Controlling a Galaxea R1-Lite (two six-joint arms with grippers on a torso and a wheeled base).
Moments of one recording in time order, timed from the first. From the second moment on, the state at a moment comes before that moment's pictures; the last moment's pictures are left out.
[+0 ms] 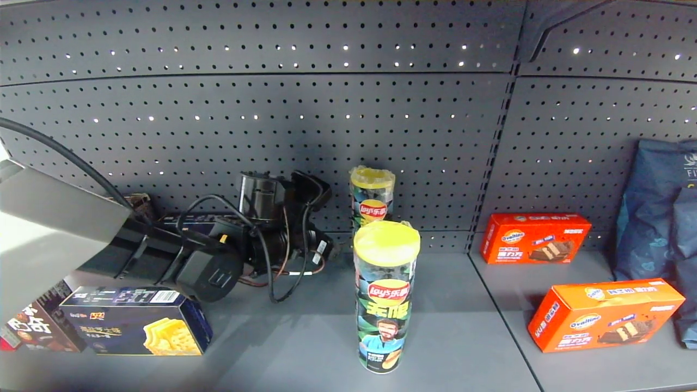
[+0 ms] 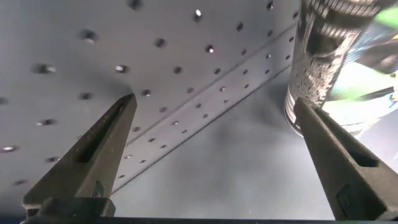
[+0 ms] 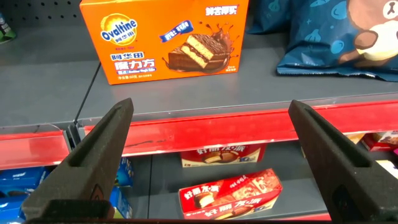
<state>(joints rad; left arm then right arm) -0.44 2.02 -1.08 -0.54 -0.01 0.25 -0.14 0.08 0.00 0.00 0.03 0.01</state>
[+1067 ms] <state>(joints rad) -0.17 1.03 -0.60 -0.29 -0.15 0.14 -0.14 0.08 0.00 0.00 0.03 0.01</state>
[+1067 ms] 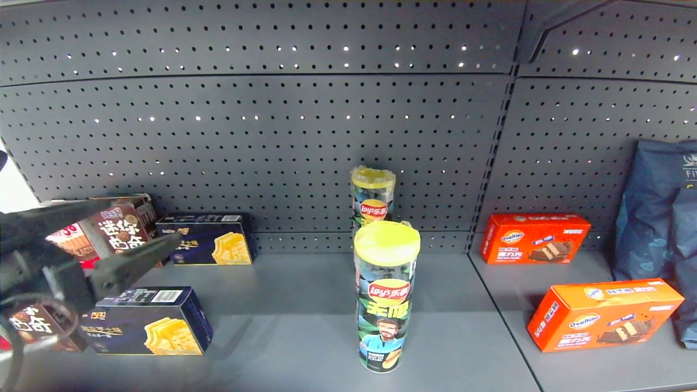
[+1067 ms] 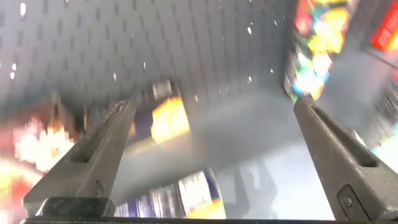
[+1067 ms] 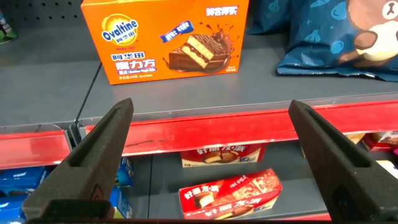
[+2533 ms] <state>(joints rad) -0.08 0.23 -0.04 0.04 -0.15 0.13 0.36 0.90 -0.46 -0.16 0.18 -0.07</state>
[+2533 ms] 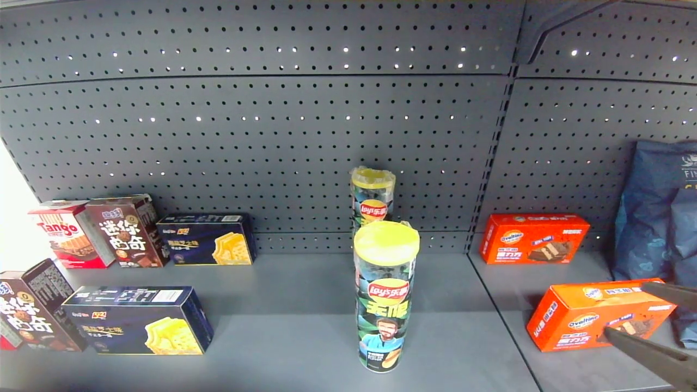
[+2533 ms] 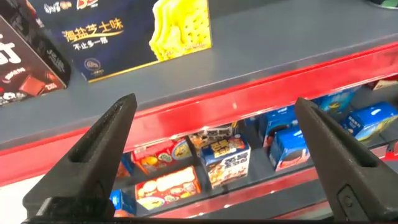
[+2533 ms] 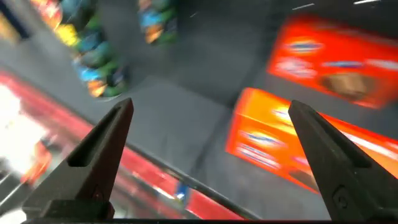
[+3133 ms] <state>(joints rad) -0.07 0.28 -0.04 0.04 -0.14 0.13 0.61 1.33 -0.68 -0.20 0.12 -0.07</state>
